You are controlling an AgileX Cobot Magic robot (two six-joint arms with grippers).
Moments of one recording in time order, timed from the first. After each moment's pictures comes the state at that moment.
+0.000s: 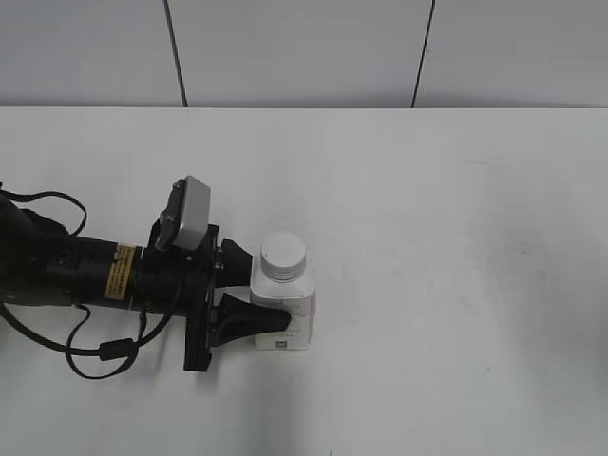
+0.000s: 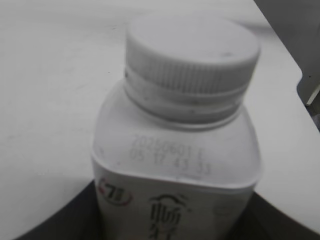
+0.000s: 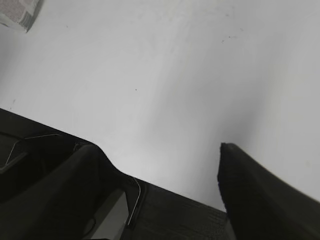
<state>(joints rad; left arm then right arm) -0.27 2.16 -0.82 1.42 -1.13 -0.41 0.10 0.89 -0.87 0.22 1.16 -0.38</state>
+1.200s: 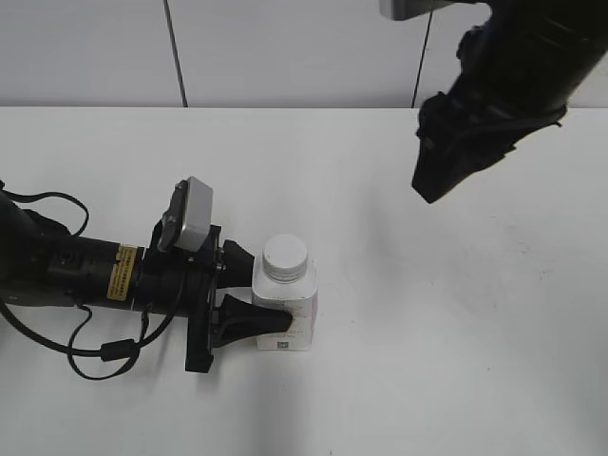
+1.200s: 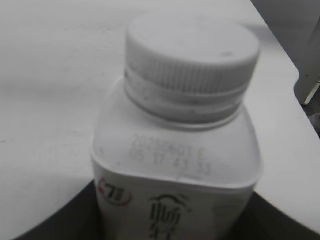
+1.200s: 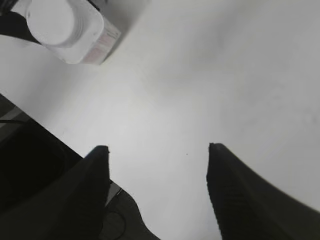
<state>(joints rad) -0.28 2.16 -0.82 1.42 -1.13 -0.40 0.56 1.58 -1.40 0.14 1.22 -0.25</state>
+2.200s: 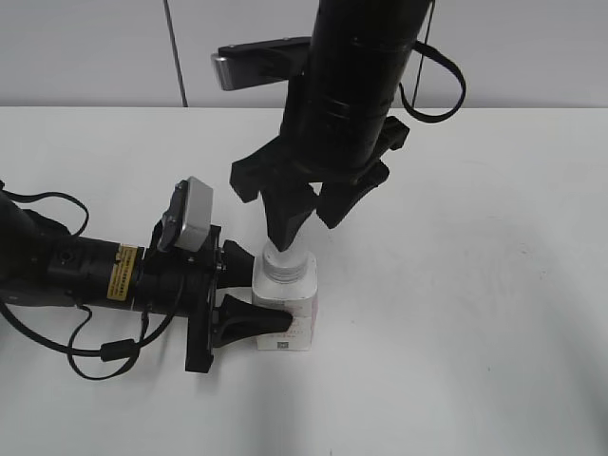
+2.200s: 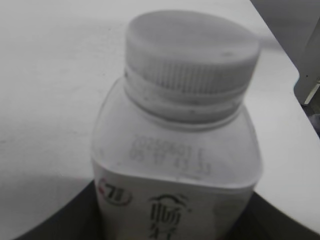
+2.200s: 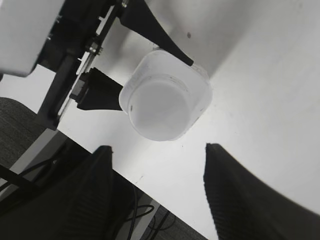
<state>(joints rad) -0.28 2.16 -0.82 1.42 -1.13 -0.40 0.74 1.91 -1.62 0.21 1.22 -0.02</state>
